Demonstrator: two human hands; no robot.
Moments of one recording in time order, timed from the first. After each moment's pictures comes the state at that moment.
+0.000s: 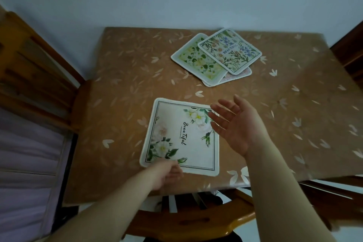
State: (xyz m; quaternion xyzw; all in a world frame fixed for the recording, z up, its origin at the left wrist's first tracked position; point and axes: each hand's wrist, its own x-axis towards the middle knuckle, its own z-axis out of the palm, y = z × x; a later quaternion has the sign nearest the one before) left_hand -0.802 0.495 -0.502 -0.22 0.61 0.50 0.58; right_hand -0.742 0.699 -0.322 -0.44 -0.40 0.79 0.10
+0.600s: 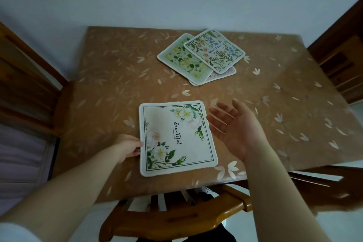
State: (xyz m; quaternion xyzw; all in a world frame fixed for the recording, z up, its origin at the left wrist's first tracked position) left_hand -0.895 0.475 -0.516 -0.15 0.78 0.44 0.42; right_hand -0.707 0.709 -0.321 -0.47 -0.41 0.77 0.13
